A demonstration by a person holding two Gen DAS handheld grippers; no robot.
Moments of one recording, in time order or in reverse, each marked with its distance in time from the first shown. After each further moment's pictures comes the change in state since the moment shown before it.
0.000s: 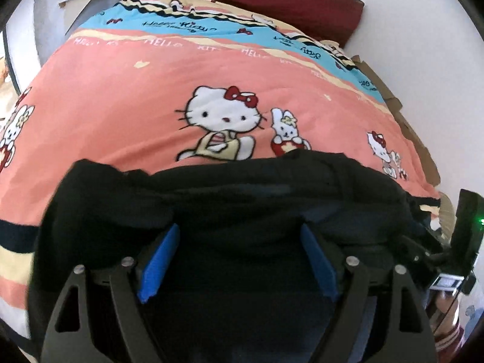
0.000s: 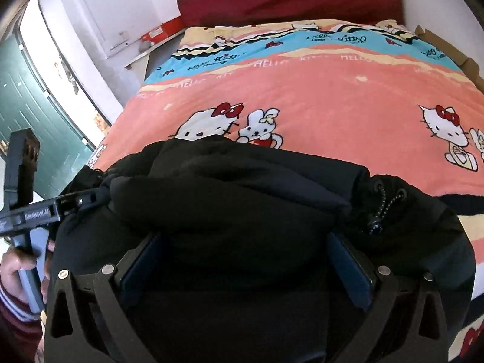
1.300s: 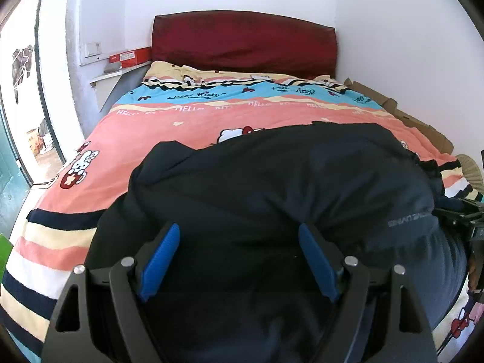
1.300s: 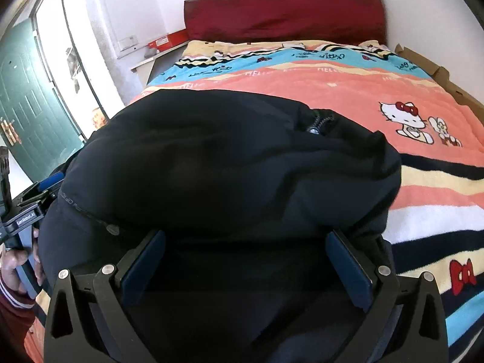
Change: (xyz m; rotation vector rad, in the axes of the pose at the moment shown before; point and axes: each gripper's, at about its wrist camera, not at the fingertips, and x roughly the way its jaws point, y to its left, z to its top) left arm -0.084 -0.023 -0.143 0.205 -0.366 0.200; right arm -0.079 -0.001 -0.107 -0.031 -0.111 -0.093
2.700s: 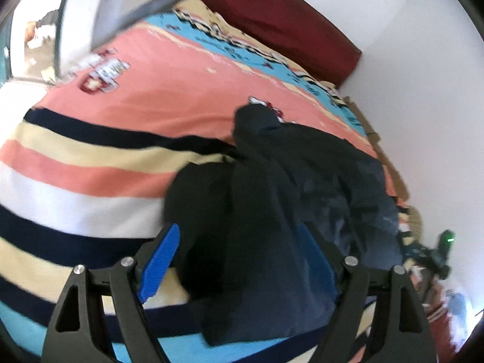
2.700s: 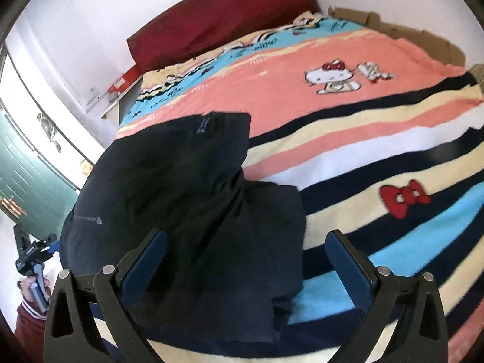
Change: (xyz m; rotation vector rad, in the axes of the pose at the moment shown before) left arm -0.038 0.166 -0.022 -0.396 0.222 -0.303; right arm -0.074 -0.095 -0.038 0.333 0.022 0.033
